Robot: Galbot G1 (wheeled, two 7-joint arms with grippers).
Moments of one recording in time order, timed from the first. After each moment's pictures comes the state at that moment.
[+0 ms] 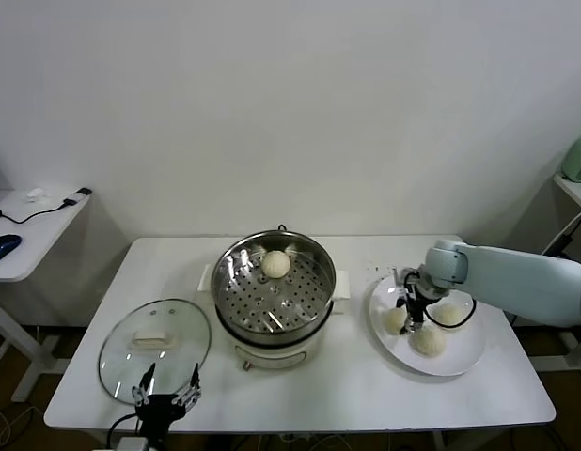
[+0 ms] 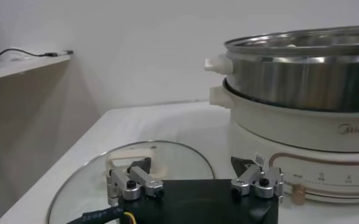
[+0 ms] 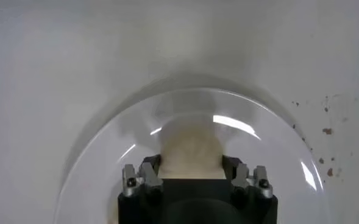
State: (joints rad) left arm 1.76 -1.50 -0.60 -2.03 -0.02 0.11 -0.04; right arm 0.40 0.82 -1.57 1.22 0.52 -0.35 -0.76
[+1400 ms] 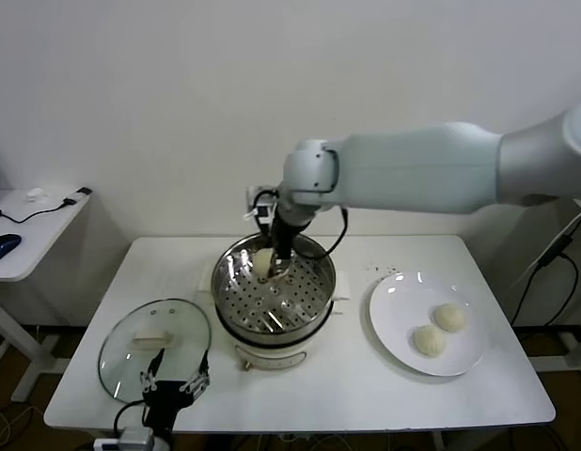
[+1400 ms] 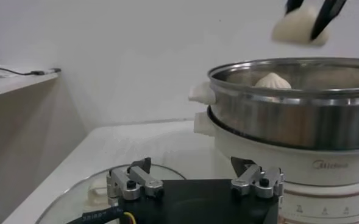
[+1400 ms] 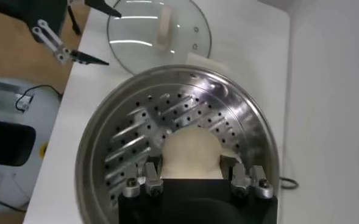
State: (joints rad) left arm 1.75 -1.50 -0.57 -2.10 -0.01 0.14 -0.02; right arm 0.84 1.39 -1.65 1.37 1.08 -0.55 -0.62
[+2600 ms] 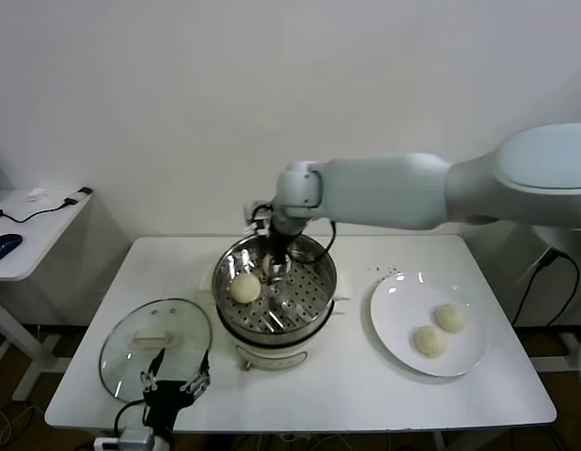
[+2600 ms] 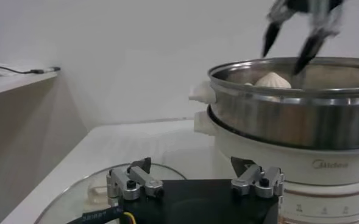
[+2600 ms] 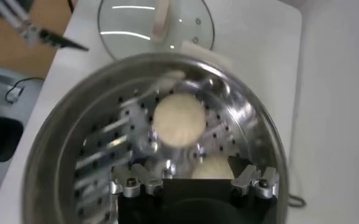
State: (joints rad) left arm 1.74 -1.50 -0.57 -2.10 -0.02 0.14 -0.02; right arm 0.87 1.25 -1.71 1.31 0.95 -0.36 -0.79
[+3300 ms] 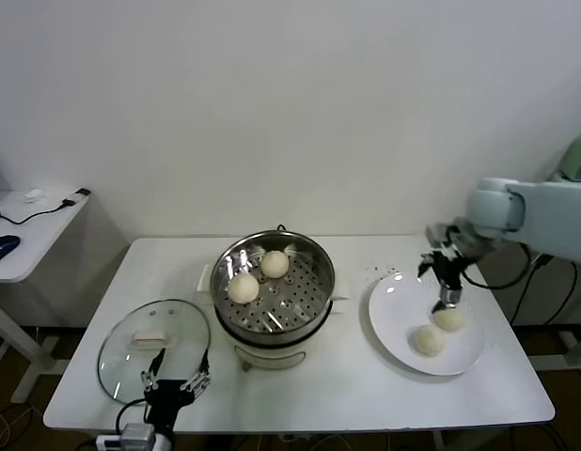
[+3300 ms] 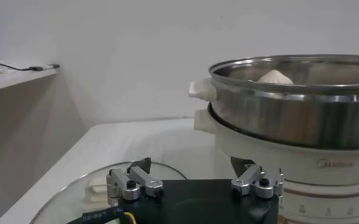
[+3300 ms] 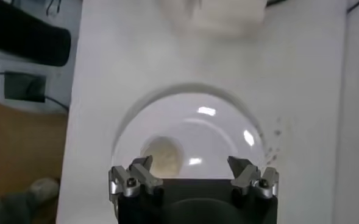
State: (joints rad) left arm 1.73 -1.51 -0.57 -2.08 -0.02 0.14 -0.02; right arm 0.87 0.66 -1.91 1.49 0.54 -0.25 -0.89
